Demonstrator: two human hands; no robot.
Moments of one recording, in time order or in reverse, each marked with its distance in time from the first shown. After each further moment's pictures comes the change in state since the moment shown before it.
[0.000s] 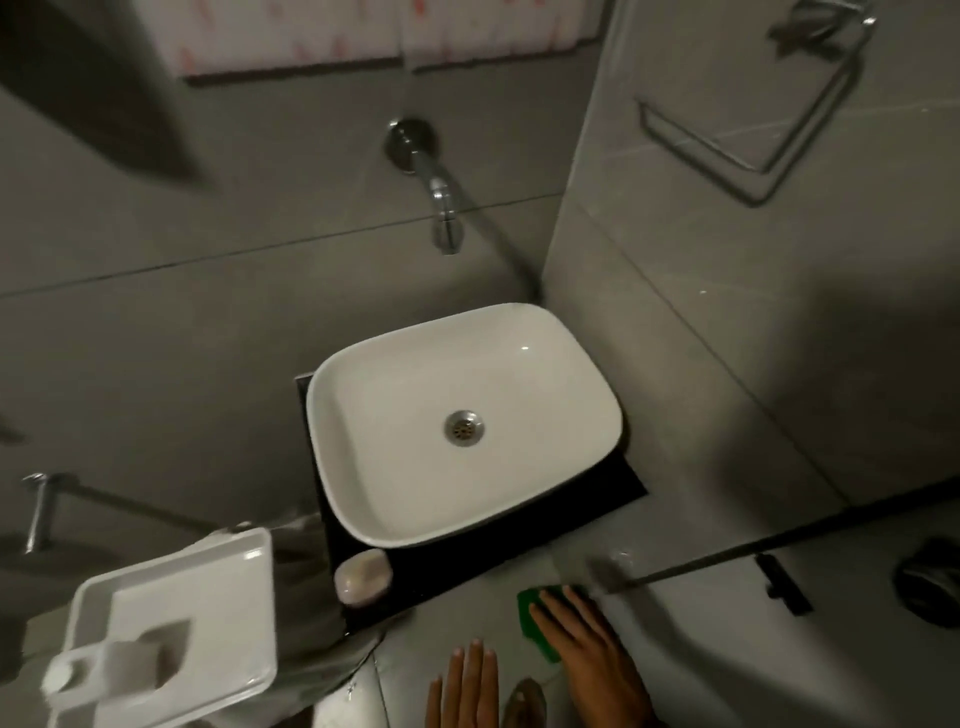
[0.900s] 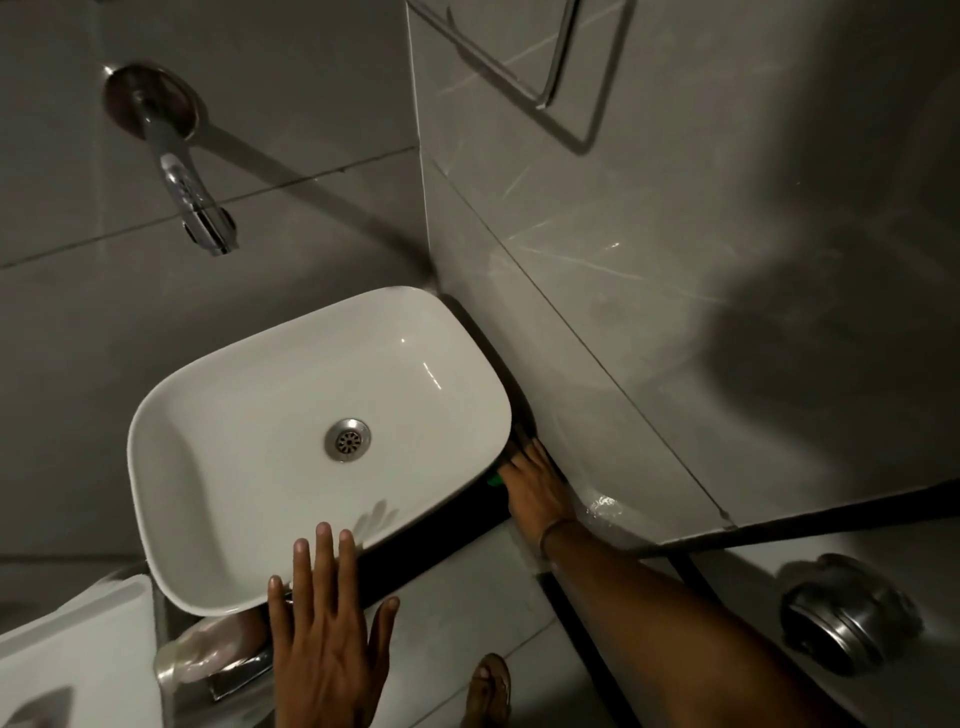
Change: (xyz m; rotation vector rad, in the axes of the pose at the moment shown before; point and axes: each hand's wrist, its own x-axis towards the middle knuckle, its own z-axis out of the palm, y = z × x) left_hand 0.116 0.003 -0.031 0.393 0.455 -0.095; right_hand 0.158 0.167 -0.014 0.066 -0.140 0.231
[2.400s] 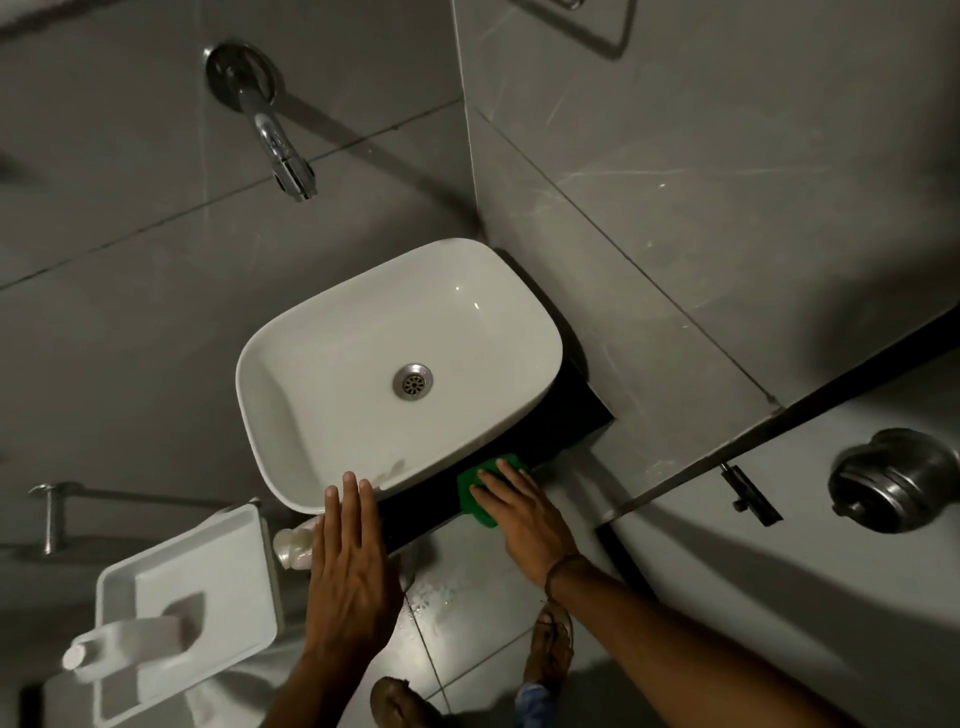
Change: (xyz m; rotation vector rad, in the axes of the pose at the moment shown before) left_hand -0.032 -0.052 -0.048 -0.089 -0.222 0.036; right_hand -0.107 -0.104 0.044 0.118 0.013 -0.230
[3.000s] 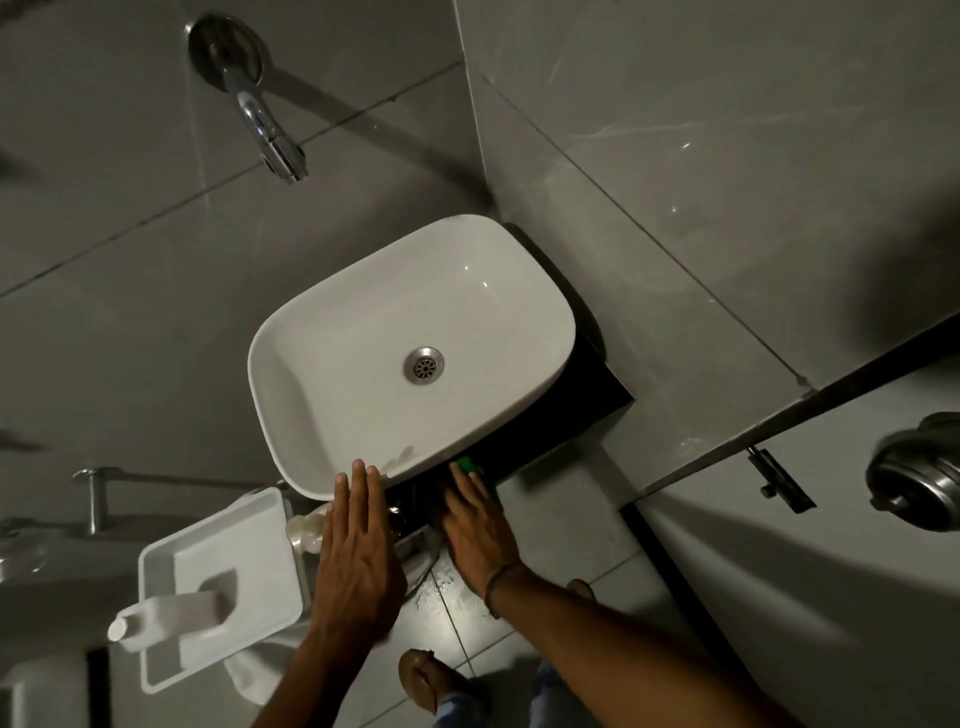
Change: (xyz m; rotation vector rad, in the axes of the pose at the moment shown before) left_hand 0.003 0.001 -0.008 -0.021 -0.106 -0.026; right_hand 0.019 -0.072 0.039 -0.009 -0.069 0.005
